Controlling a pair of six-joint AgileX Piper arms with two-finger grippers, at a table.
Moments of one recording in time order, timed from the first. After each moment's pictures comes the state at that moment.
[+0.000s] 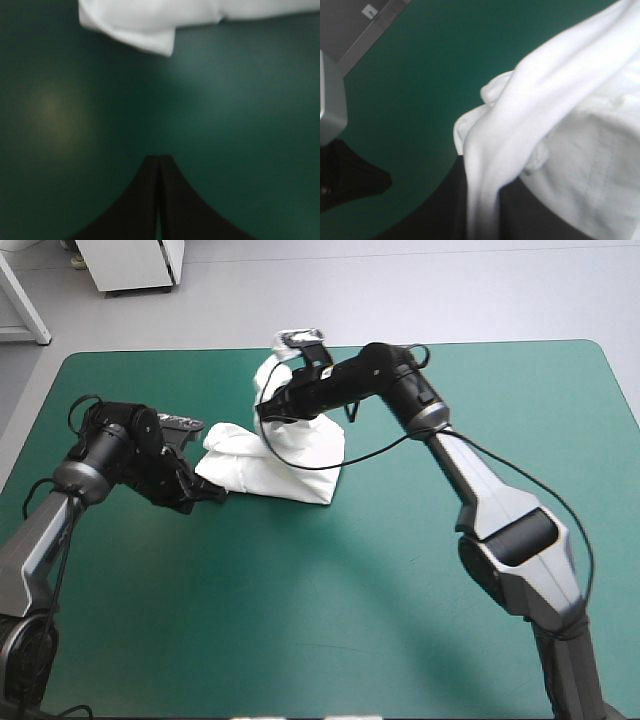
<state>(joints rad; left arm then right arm) -0.19 1.59 -1.36 -0.05 1.23 0.09 0.54 2.20 -2.34 0.64 1.00 -0.26</state>
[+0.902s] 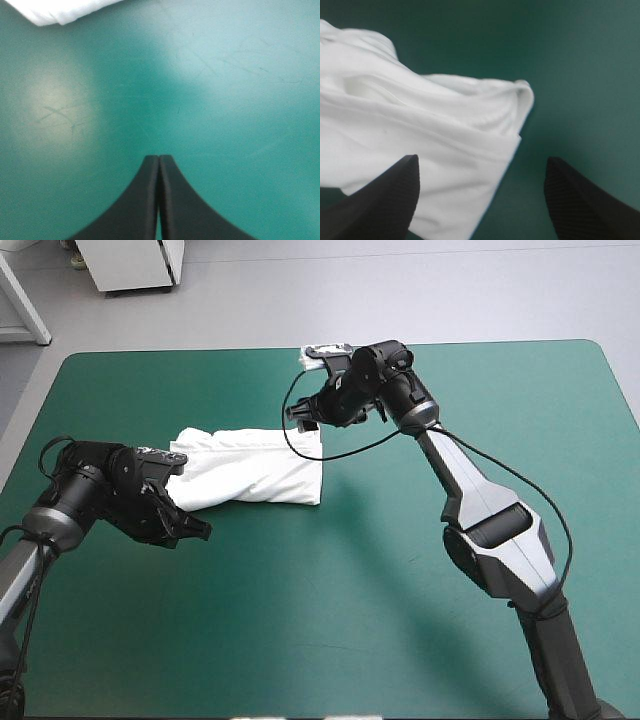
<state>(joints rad) -0.17 1.41 -1.14 -0.05 1.20 0.10 0.51 2.36 -2.54 0.23 1.25 0.12</state>
